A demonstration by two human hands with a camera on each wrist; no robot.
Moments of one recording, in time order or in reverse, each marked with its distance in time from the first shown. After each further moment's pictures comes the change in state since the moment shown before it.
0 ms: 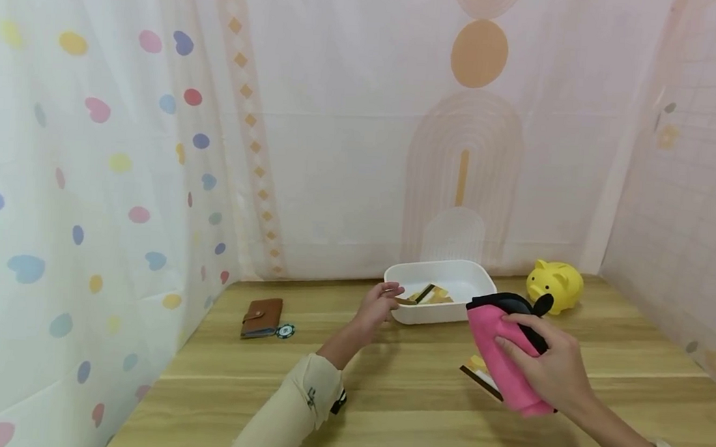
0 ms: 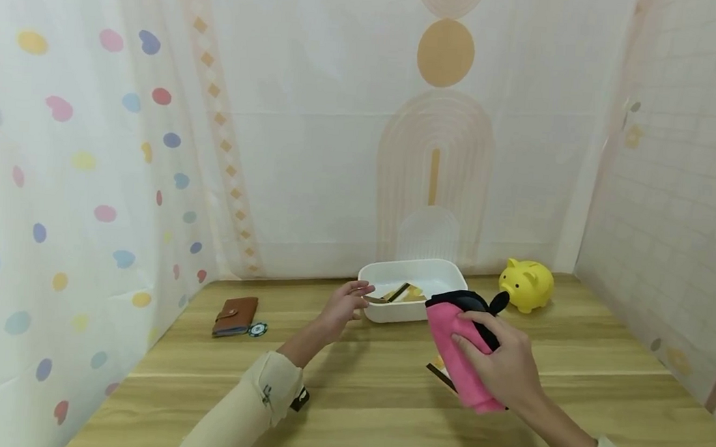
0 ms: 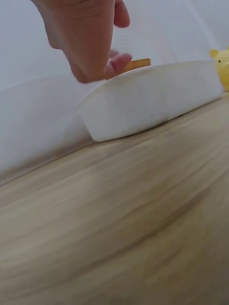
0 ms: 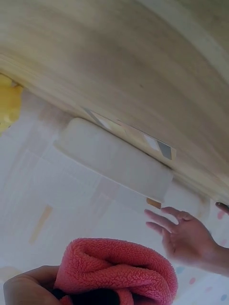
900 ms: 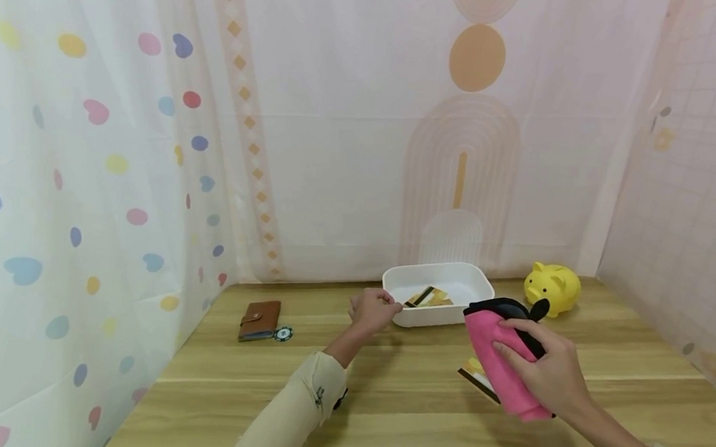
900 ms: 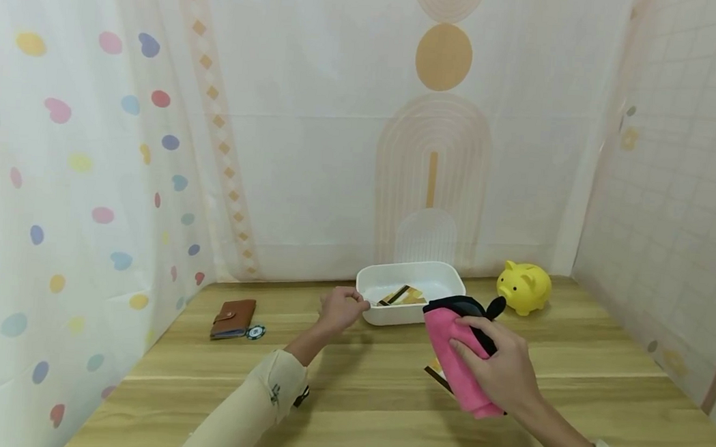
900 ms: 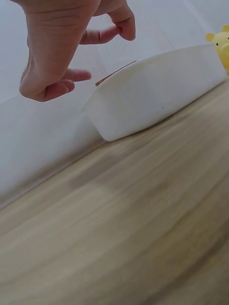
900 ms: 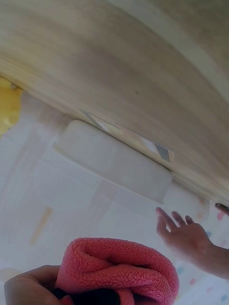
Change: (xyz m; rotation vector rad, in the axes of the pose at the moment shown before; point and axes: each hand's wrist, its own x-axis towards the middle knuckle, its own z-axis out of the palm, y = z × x) left_hand 0.000 -0.003 0.001 0.558 0.256 0.102; right_hand -0.002 0.001 0.001 0.000 0.014 0.015
